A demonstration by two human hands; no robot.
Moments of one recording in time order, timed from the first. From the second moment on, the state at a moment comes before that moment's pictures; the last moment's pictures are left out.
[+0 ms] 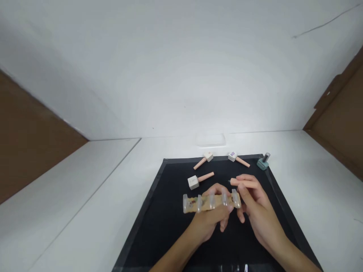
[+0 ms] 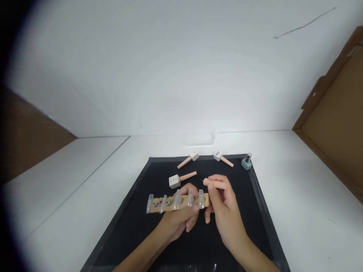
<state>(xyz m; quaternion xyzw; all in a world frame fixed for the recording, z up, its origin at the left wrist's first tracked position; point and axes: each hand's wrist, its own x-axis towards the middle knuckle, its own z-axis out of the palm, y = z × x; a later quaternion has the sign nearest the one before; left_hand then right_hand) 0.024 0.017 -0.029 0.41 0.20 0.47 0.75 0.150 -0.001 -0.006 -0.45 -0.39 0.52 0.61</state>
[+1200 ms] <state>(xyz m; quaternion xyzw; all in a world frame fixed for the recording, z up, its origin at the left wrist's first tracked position) 0.012 0.011 0.010 0.55 0.36 0.35 0.67 0.190 0.002 0.037 -0.24 -0.74 0.28 0.57</state>
